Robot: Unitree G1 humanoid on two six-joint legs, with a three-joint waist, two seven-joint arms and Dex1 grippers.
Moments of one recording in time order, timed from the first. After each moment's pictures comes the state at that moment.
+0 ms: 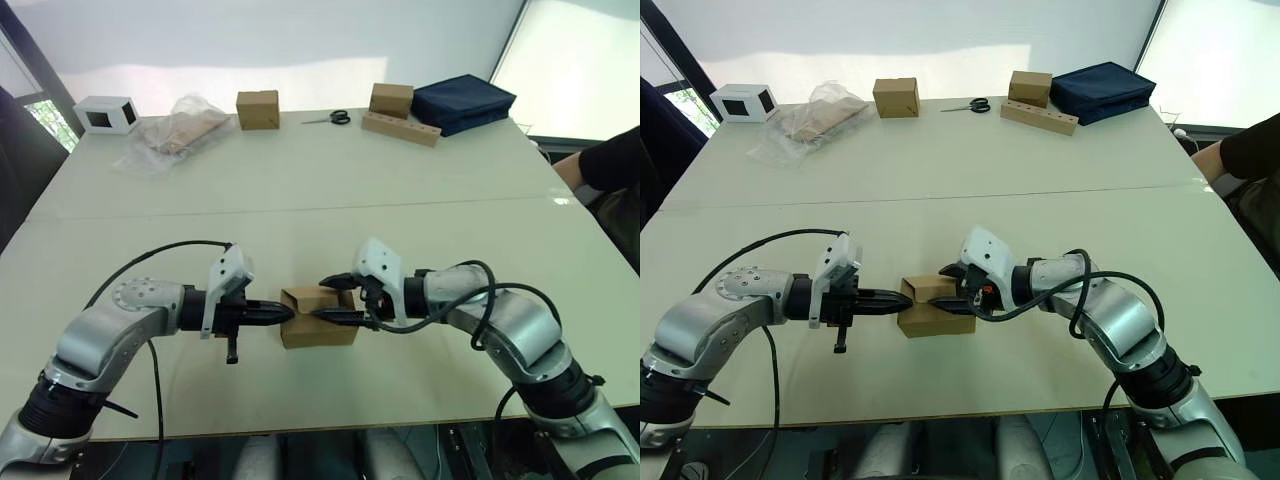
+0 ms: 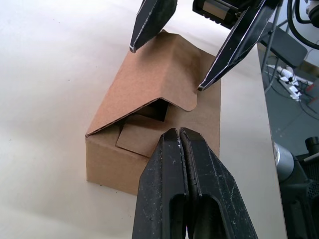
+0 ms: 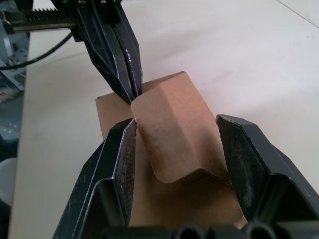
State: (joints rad) left arm -0.31 0.79 -0.09 -0.35 -0.62 0.74 -1.05; right arm -0.49 -0.59 0.29 -0.48 0.48 0.85 0.81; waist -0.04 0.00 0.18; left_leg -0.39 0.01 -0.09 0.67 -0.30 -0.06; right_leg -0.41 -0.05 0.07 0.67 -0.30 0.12
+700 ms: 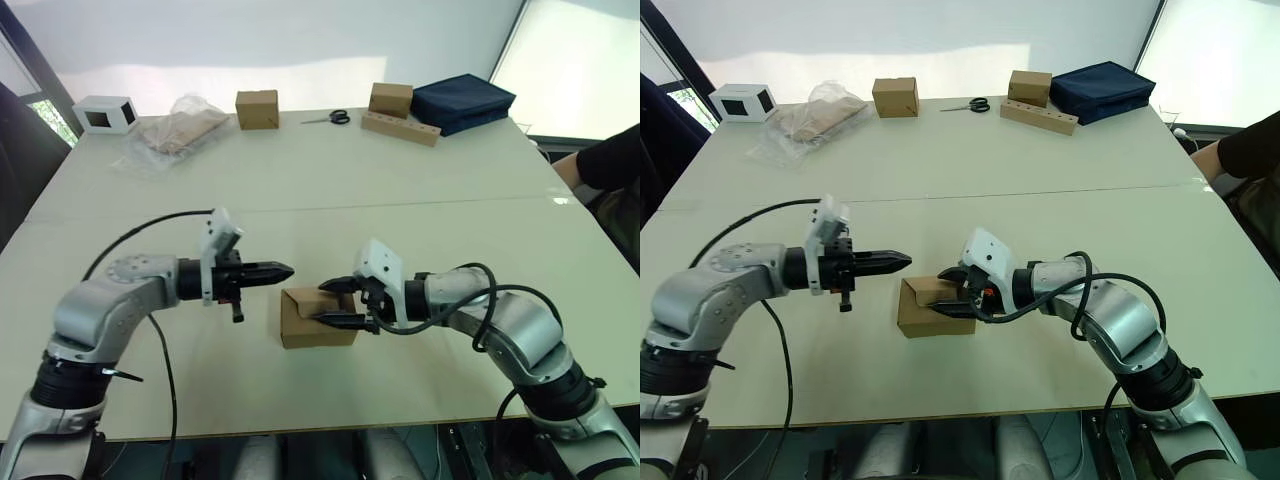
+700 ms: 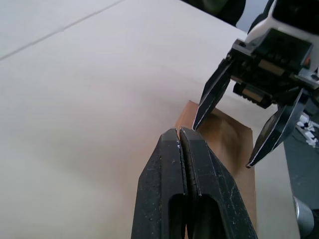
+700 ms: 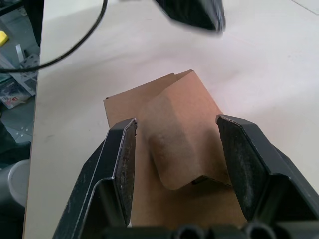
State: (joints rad) left arm -0.43 0.70 -0.02 -0.27 -0.70 0.82 -0.96; right arm -0.49 -0.60 0.29 -0.48 0.49 0.85 0.81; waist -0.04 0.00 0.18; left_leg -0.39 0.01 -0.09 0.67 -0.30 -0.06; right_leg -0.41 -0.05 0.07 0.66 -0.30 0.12
